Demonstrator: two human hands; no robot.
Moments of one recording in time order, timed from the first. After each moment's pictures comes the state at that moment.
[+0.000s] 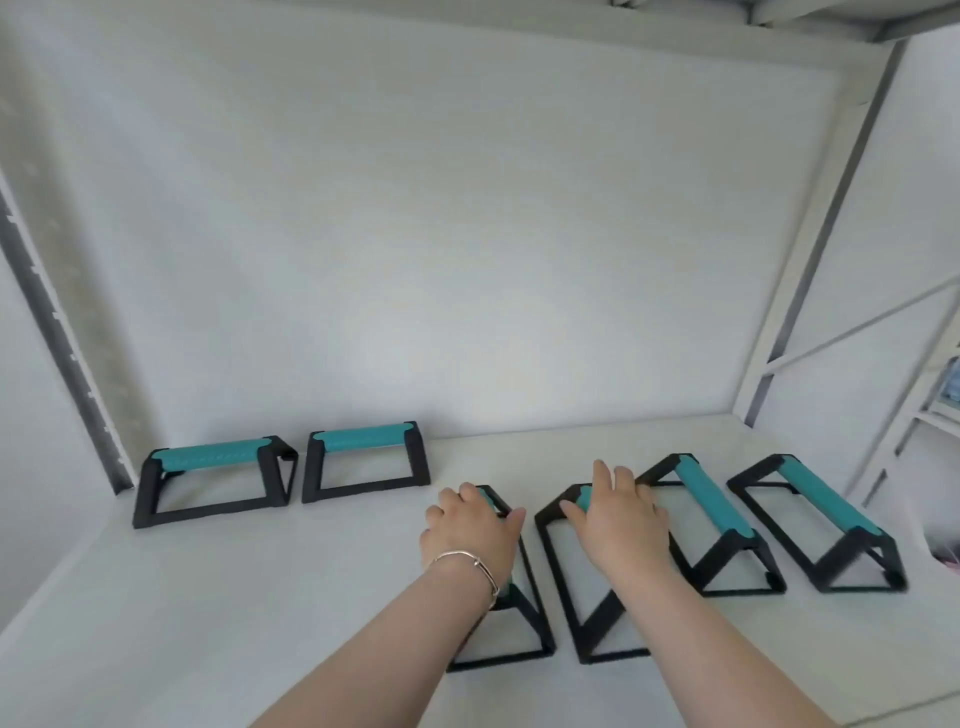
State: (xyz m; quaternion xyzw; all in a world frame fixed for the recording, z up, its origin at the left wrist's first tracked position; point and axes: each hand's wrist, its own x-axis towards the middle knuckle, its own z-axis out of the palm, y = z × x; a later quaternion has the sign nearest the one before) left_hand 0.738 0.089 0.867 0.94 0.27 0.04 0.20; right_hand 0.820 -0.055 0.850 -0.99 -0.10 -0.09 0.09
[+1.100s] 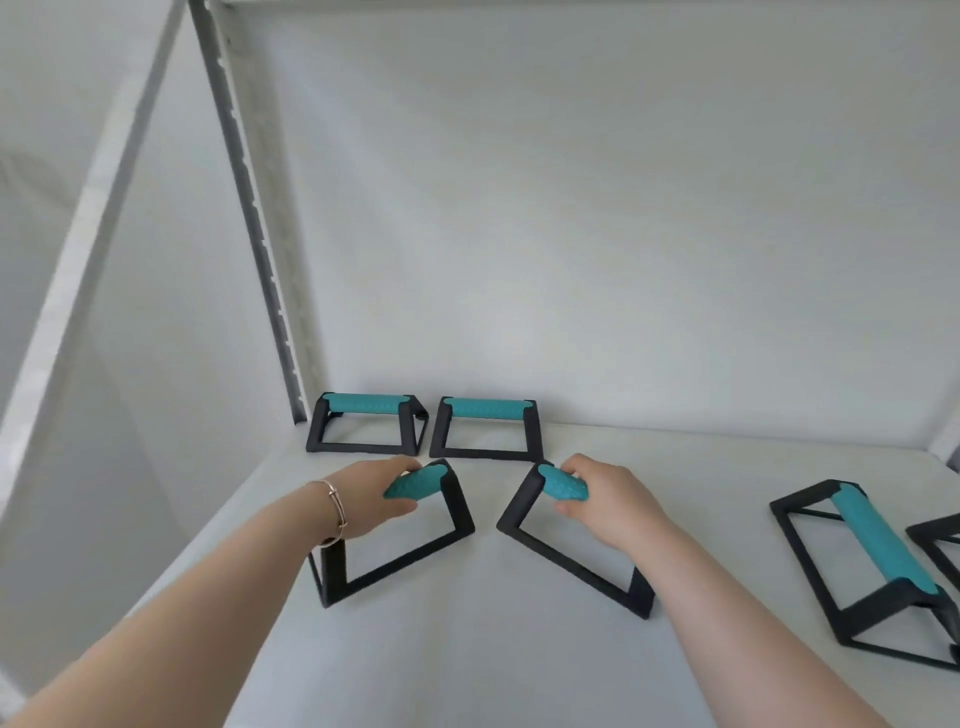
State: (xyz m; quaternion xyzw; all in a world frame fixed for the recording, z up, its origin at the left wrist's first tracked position) left_hand 0.607 0.287 0.892 0.95 0.24 -0.05 0.17; right_hand 0.791 0.048 0.867 -0.91 -0.34 0.06 0.23
